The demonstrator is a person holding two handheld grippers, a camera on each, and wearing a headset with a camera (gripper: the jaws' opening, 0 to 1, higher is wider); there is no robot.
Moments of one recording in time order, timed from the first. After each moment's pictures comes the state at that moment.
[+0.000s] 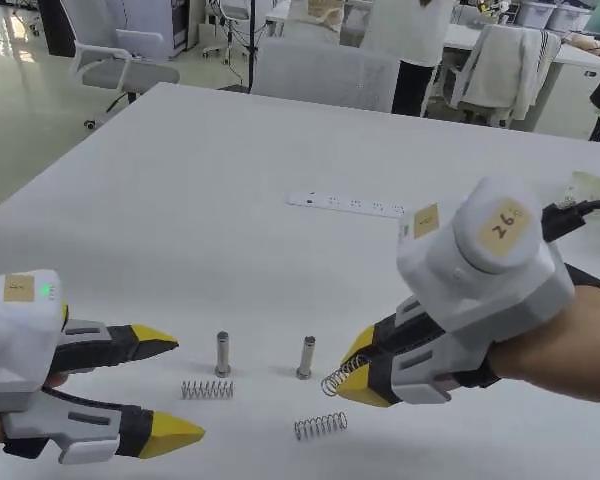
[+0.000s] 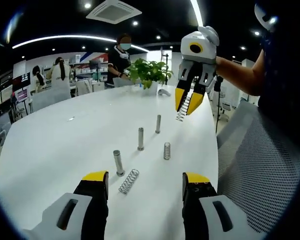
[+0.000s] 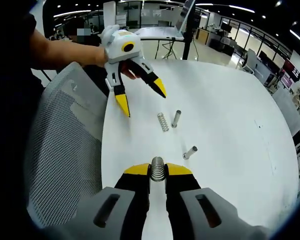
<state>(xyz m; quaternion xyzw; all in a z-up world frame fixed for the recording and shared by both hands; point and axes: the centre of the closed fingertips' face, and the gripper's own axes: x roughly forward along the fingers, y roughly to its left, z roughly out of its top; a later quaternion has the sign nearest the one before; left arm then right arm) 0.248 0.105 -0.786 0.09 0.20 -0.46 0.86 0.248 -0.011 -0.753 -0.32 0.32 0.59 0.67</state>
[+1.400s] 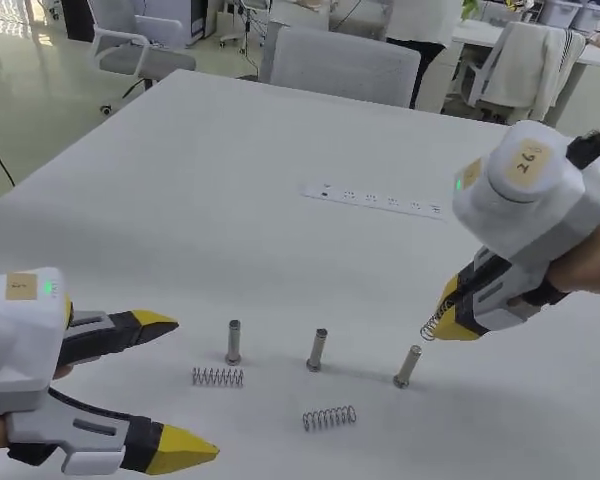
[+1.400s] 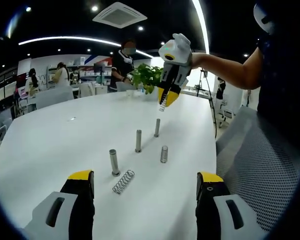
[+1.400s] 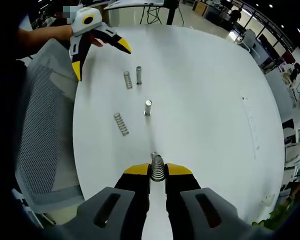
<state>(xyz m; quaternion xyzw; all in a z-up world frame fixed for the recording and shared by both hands) 0.243 0.100 -0.787 0.06 0.18 -0.46 0.87 0.320 -0.084 -0.765 -0.43 0.40 0.51 0.63</state>
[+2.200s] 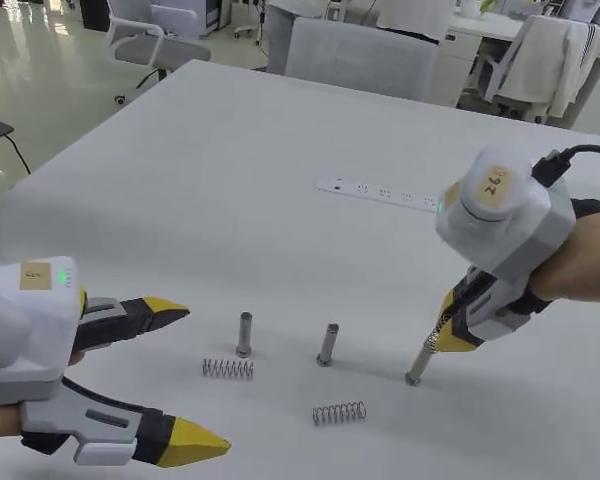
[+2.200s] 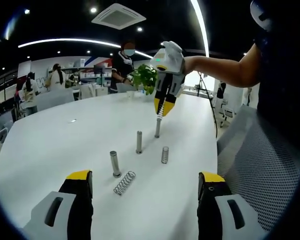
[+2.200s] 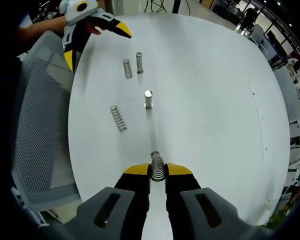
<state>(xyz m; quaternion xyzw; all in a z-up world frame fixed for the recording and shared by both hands) 0.246 0.098 -0.786 0.07 0.18 -0.45 0.87 0.329 -0.086 -0.791 -0.44 0.43 0.51 0.60</state>
